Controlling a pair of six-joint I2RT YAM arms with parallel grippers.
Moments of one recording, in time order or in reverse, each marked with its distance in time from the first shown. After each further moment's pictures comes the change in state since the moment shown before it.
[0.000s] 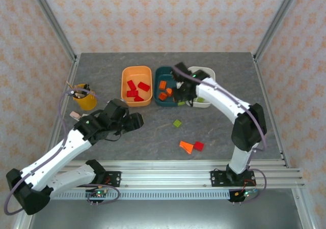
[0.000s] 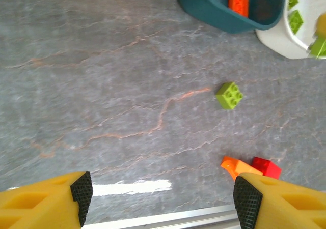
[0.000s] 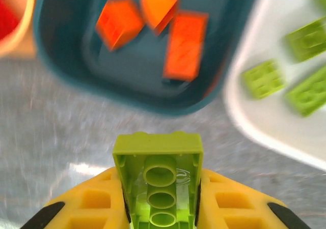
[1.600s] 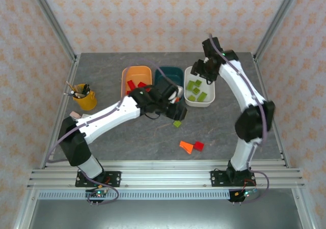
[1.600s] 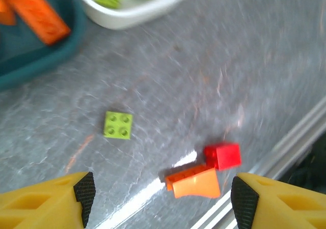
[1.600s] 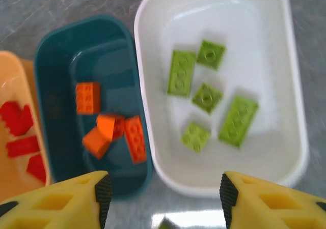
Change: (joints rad) left arm -0.222 0.684 0.557 0.079 0.143 0.554; right arm -0.298 -0.027 0.156 -0.056 -0.134 0.234
